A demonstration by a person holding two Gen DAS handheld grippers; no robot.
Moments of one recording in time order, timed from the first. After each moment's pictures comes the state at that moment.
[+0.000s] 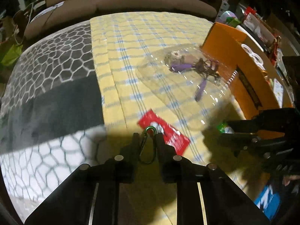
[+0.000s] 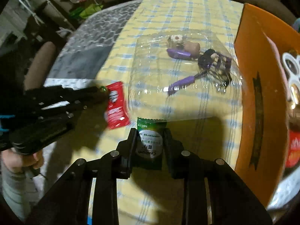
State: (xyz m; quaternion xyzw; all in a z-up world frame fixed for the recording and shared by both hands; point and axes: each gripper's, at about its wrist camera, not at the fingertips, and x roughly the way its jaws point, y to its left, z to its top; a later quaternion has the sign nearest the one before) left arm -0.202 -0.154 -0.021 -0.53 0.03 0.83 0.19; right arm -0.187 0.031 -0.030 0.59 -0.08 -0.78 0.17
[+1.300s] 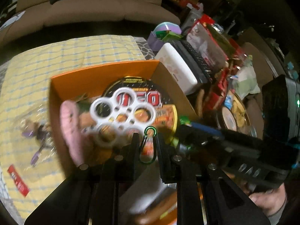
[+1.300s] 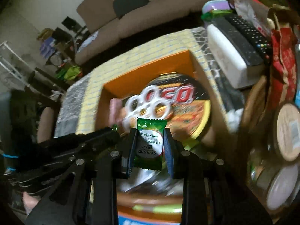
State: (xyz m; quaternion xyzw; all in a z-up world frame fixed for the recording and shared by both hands) left arm -0.226 0.152 0.073 -0.53 -0.06 0.80 0.28; right arm -0.184 0.330 0.059 0.50 -0.21 -0.84 0.06
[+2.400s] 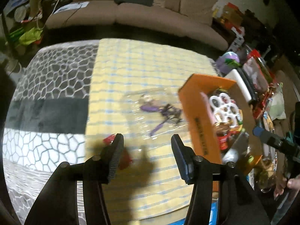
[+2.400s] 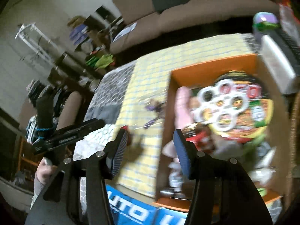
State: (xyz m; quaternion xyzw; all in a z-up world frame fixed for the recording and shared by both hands) left arm -0.196 -0.112 0.078 -0.51 -0.09 0.85 0.12; right arm -0.159 0.175 0.095 0.49 -0.19 -0.83 0.20
